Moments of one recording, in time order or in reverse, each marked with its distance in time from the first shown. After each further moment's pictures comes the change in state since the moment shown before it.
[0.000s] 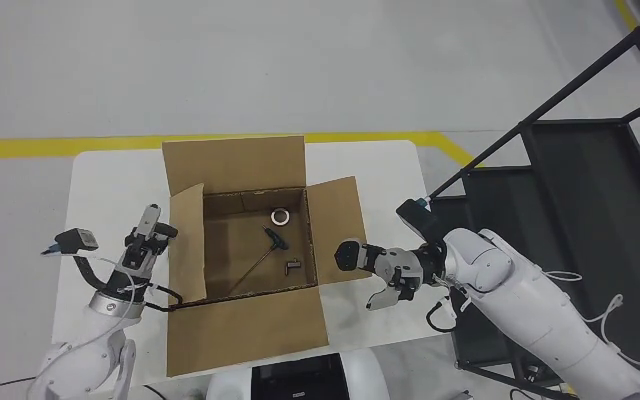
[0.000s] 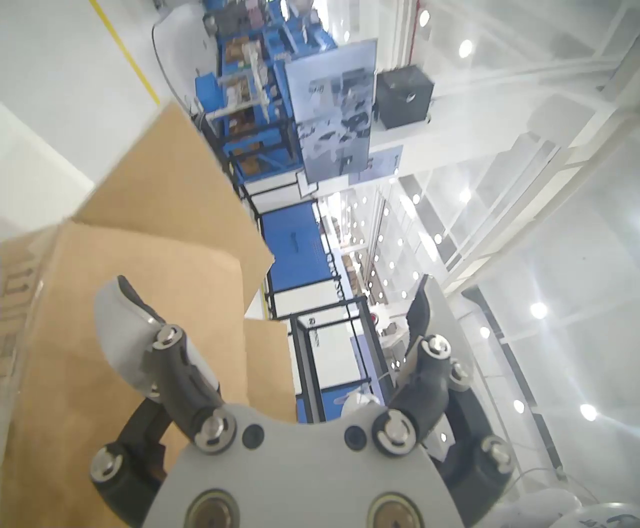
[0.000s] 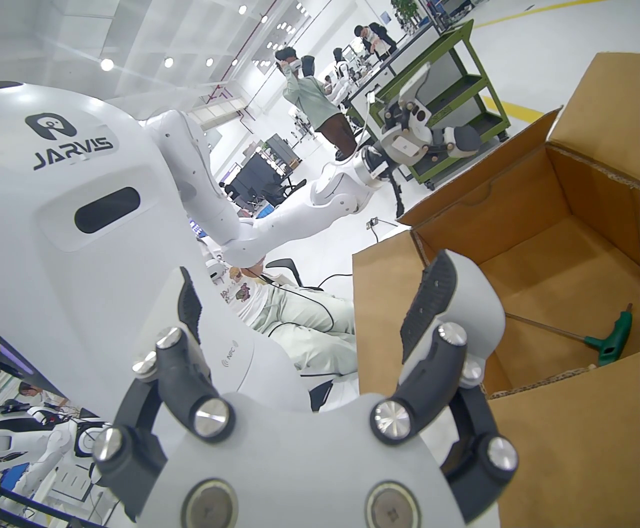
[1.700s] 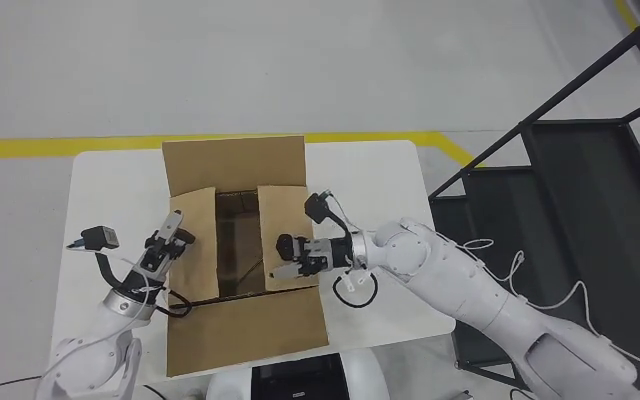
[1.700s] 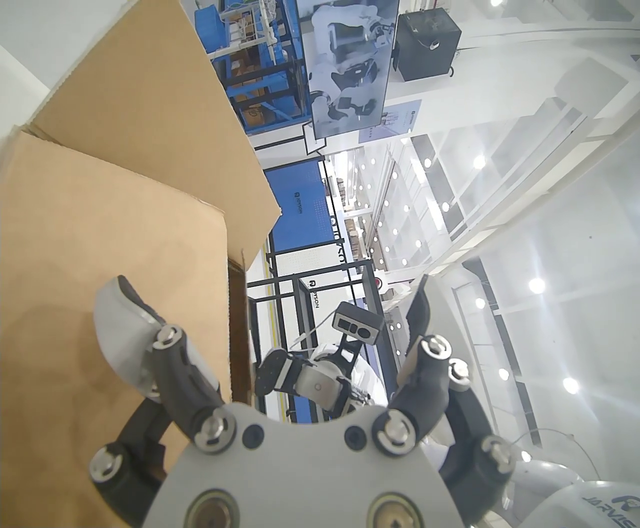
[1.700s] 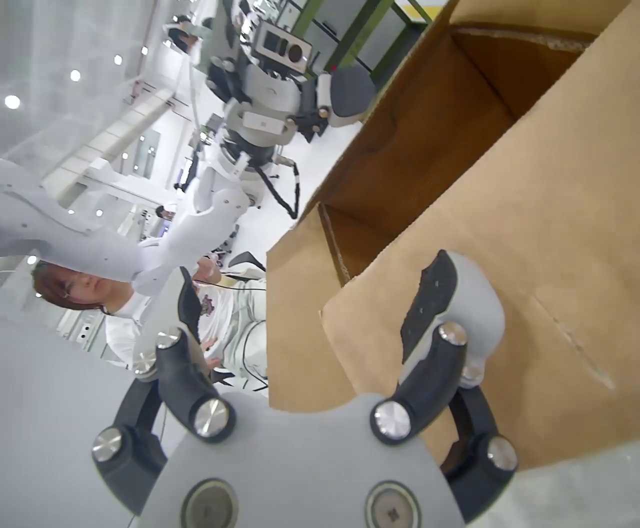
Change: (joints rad) left arm 0.004 0.008 0.016 -0.002 -0.029 0.005 -0.041; right arm 0.389 -0.267 -0.453 0.307 -0.325 0.417 -0.190
